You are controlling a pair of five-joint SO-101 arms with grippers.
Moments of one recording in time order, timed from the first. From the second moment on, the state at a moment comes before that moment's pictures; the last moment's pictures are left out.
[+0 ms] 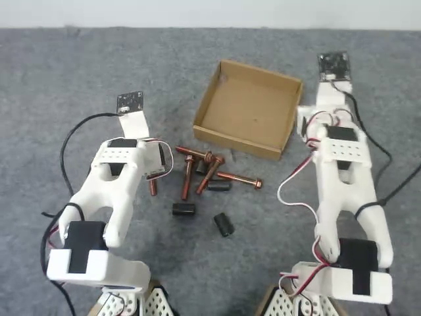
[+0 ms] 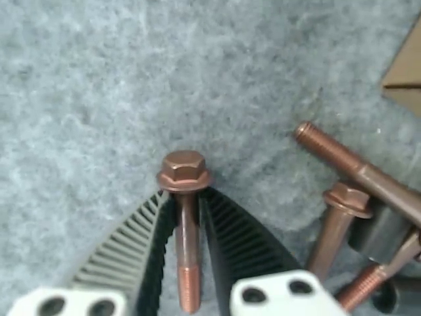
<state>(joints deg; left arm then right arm) -5.3 1.0 41.6 44.4 16.7 0.4 -6.6 29.9 26.9 6.9</state>
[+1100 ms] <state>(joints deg) -5.3 1.0 41.6 43.7 16.7 -21.2 -40.6 85.6 -25.2 6.9</state>
